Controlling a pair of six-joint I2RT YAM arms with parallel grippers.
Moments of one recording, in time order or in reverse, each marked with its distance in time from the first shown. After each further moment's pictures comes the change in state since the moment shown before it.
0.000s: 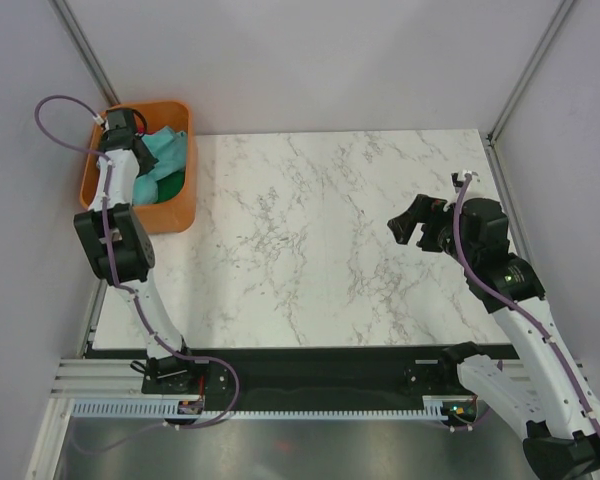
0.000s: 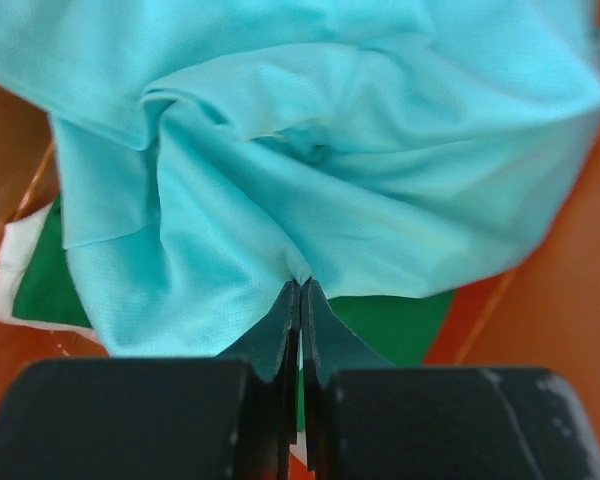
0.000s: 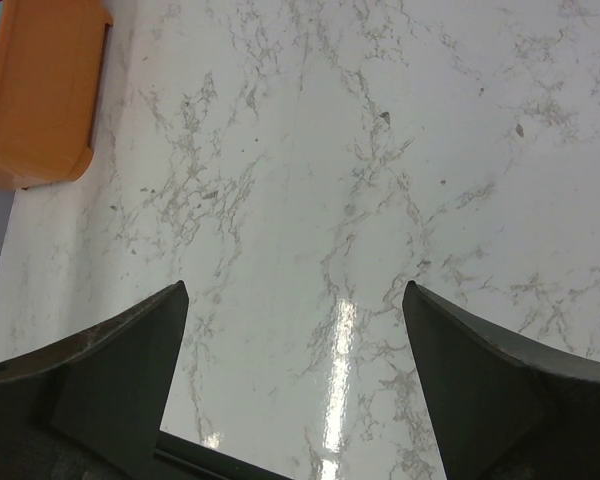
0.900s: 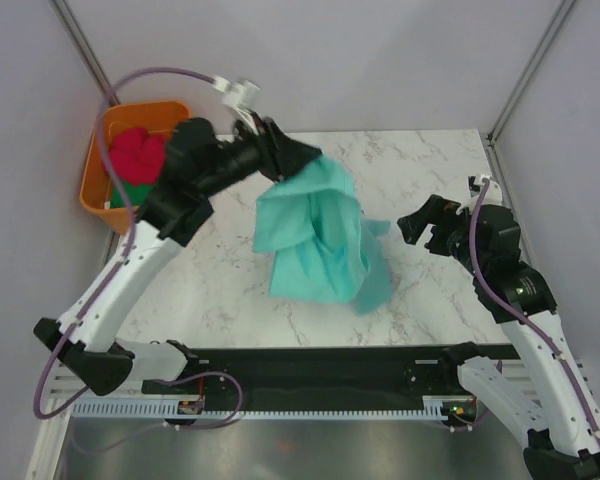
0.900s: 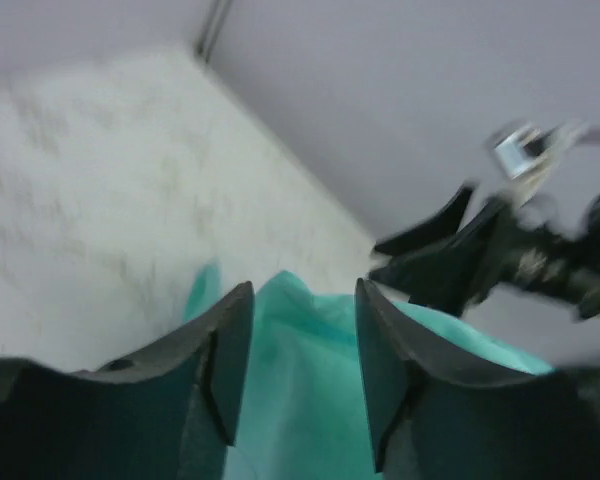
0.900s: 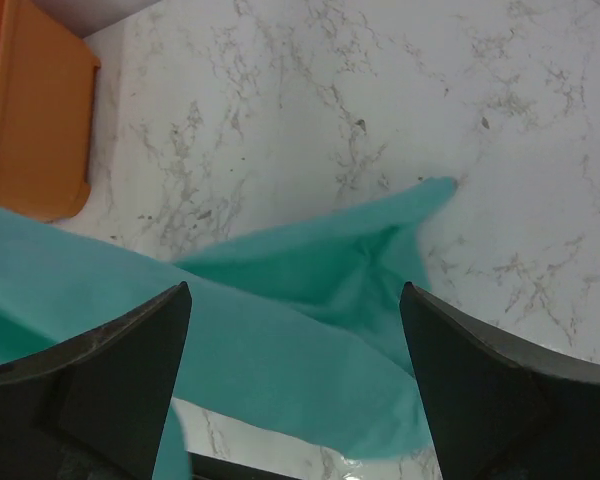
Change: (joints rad) left arm -0.839 -0.762 -0.238 0.387 0.538 -0.146; right arm 0.000 -0.066 0.029 -0.053 0.072 0.062
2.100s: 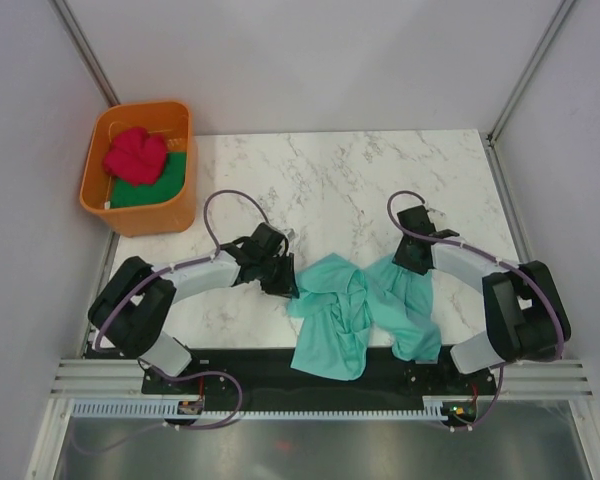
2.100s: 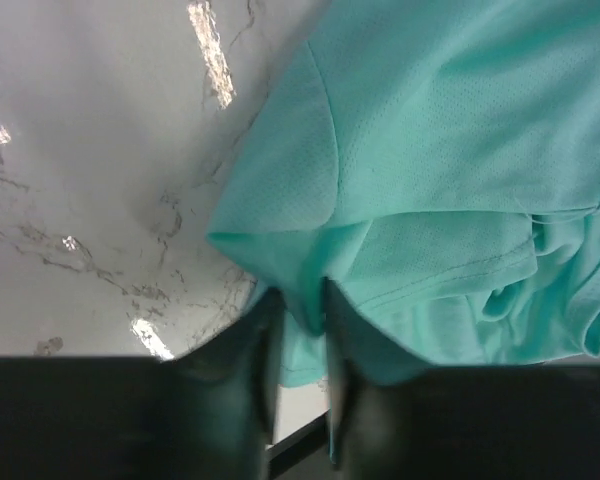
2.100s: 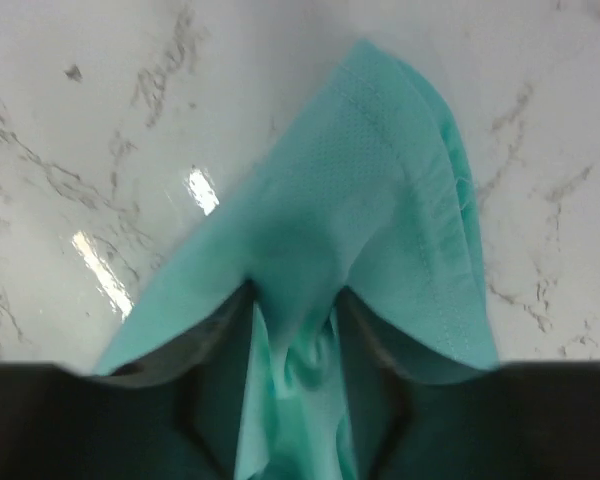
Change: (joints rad) left arm -0.077 0.220 -0.854 -0.058 -0.071 -0.117; right arm -0.001 0.727 -0.237 0.201 0.289 0.166
